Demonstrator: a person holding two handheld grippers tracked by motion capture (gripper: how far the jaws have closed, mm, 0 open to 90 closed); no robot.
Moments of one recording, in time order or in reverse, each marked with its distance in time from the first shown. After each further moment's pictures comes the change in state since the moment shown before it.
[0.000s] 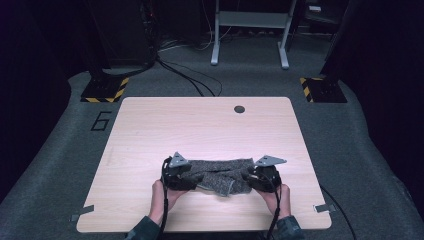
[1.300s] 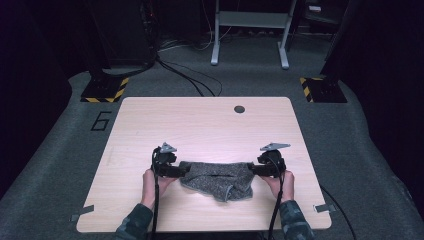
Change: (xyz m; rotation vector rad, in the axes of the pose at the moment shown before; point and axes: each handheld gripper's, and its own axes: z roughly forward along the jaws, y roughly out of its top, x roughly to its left) left arm 0.067 0.003 0.005 0.065 0.120 -0.082; right arm -0.054 0.016 0.021 0.071 -0.053 0.091
